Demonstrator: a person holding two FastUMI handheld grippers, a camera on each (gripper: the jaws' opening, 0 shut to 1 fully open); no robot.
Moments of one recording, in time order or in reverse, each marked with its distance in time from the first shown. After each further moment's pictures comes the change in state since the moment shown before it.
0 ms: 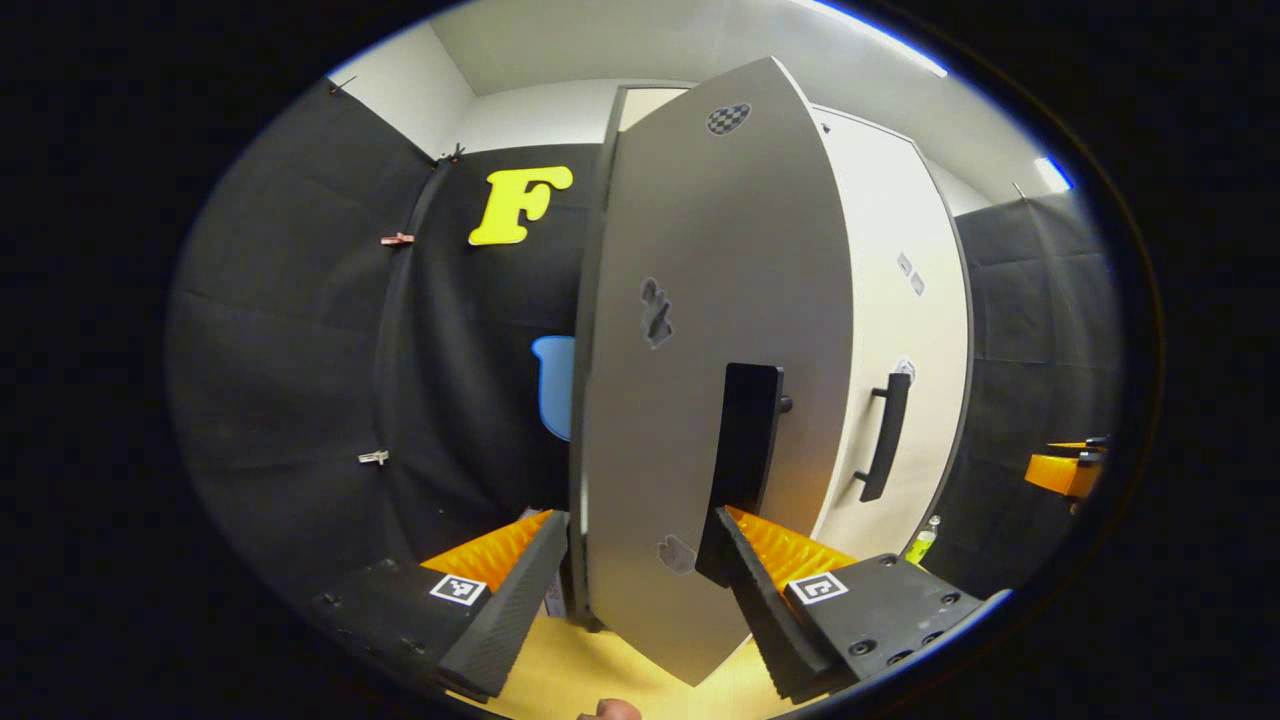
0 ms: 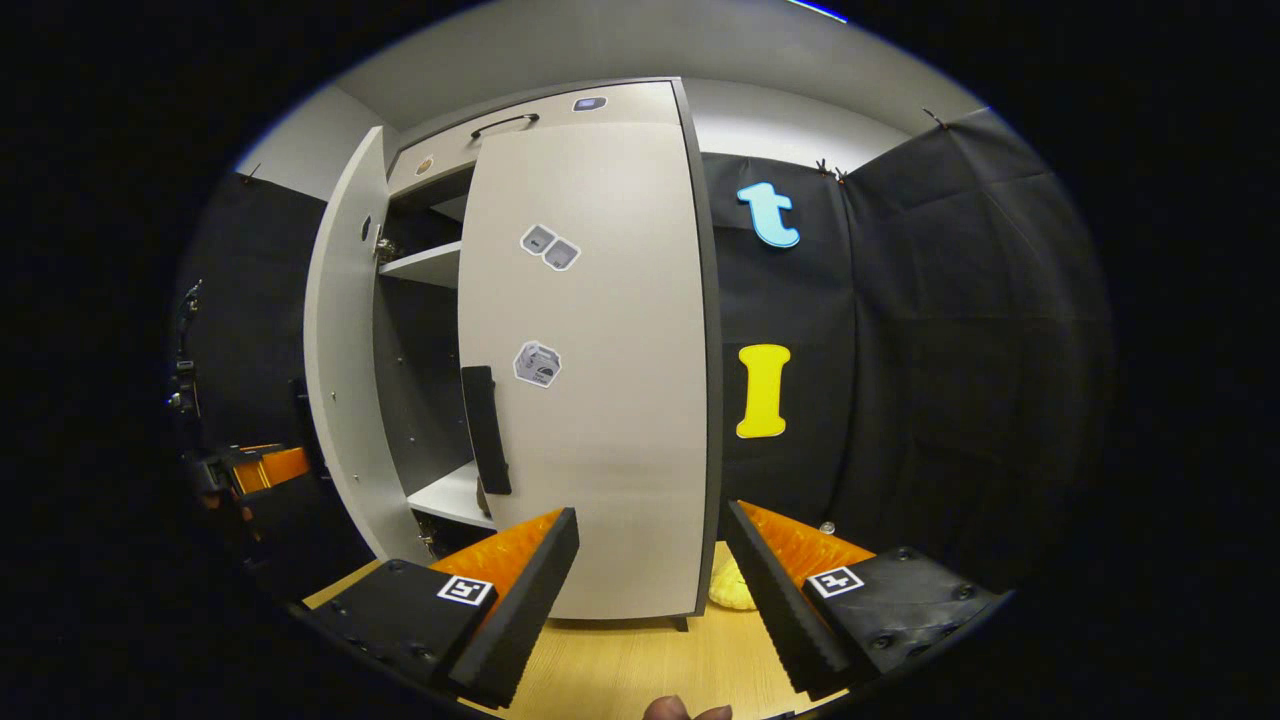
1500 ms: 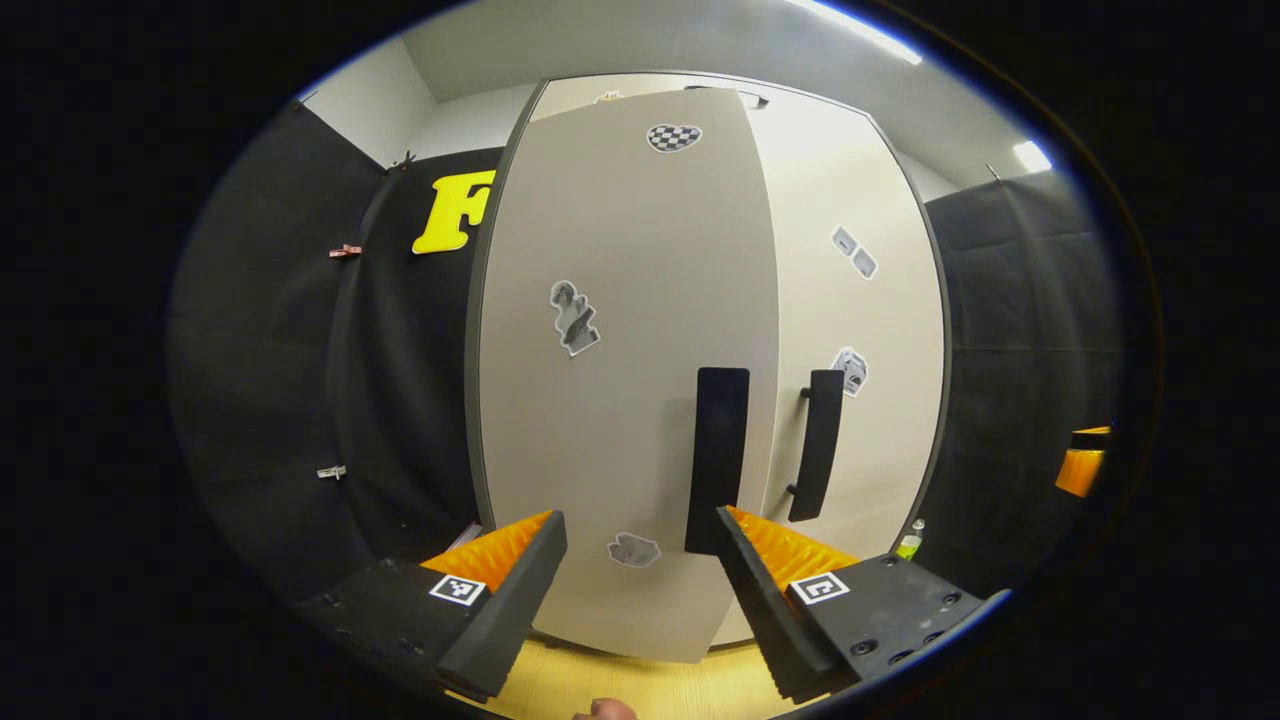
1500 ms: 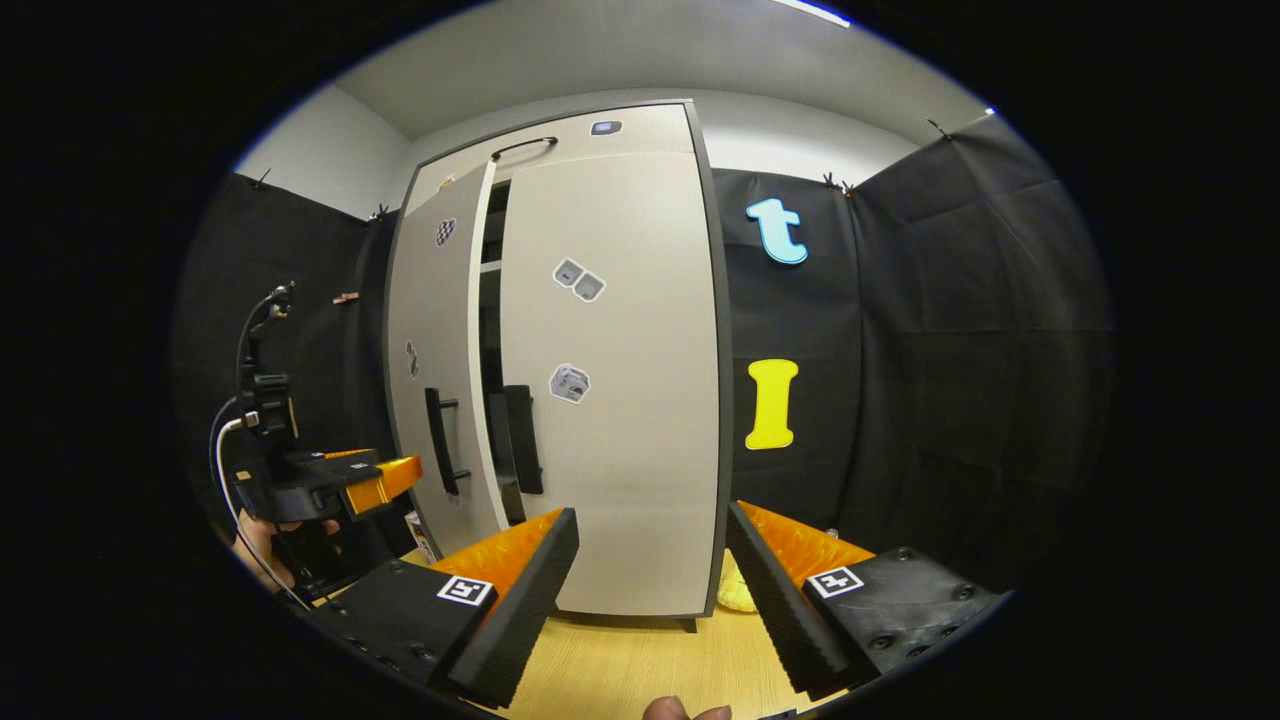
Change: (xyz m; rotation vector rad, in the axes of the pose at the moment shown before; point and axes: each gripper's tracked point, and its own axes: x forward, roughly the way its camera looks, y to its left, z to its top) left arm 0.036 -0.070 -0.001 0.036 -0.009 -0.058; right arm -0.040 0.027 0.019 -0.007 -0.024 0.044
